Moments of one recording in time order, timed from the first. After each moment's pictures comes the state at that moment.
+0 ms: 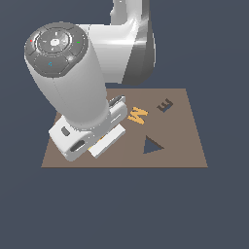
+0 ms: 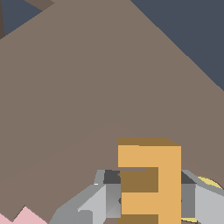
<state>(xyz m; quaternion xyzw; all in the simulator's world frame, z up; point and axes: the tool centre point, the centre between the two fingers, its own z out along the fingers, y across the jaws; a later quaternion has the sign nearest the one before) 0.063 -0.074 0.034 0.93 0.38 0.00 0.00</state>
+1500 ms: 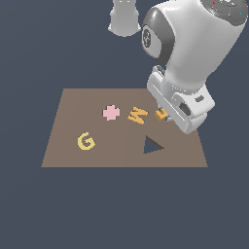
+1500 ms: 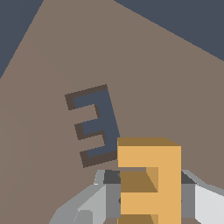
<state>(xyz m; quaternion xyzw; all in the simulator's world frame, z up) -0.022 0.136 0.039 0.51 0.86 0.00 0.00</state>
